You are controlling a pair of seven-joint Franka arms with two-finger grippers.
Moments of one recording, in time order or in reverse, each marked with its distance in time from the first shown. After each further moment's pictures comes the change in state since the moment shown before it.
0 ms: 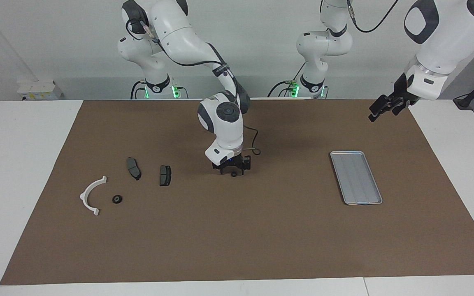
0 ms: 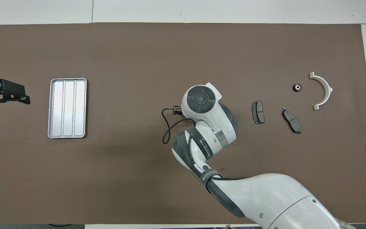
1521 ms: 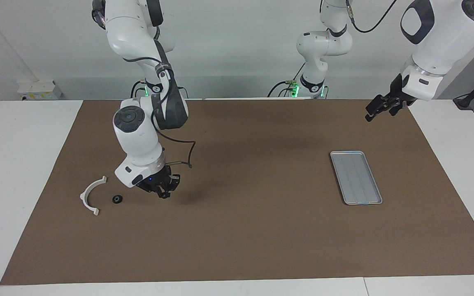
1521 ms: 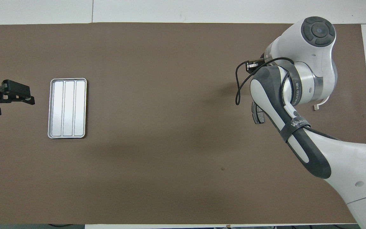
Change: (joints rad) left arm -0.001 0.000 -0.013 -0.002 0.000 0.000 0.001; right arm -0.387 -0.043 -0.013 0.193 -0.002 -0.196 -0.514
